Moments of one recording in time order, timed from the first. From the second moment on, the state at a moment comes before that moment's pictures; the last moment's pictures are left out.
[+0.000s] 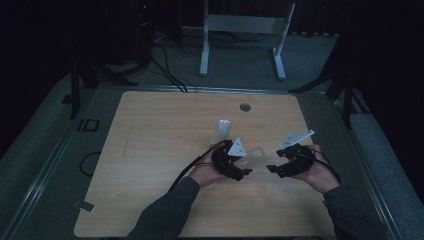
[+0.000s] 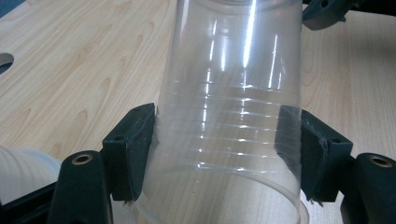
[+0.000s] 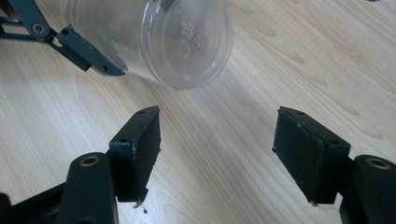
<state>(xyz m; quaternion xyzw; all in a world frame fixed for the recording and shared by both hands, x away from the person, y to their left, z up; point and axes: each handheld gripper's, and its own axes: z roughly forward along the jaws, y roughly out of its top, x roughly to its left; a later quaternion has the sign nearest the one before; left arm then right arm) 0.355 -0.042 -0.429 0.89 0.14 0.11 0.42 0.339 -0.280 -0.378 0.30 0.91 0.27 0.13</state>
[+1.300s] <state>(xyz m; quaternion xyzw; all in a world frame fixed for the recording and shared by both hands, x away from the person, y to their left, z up) 0.354 -0.051 -0.434 0.92 0.08 0.09 0.37 0.338 -0.261 -0.370 0.17 0.96 0.16 0.12</state>
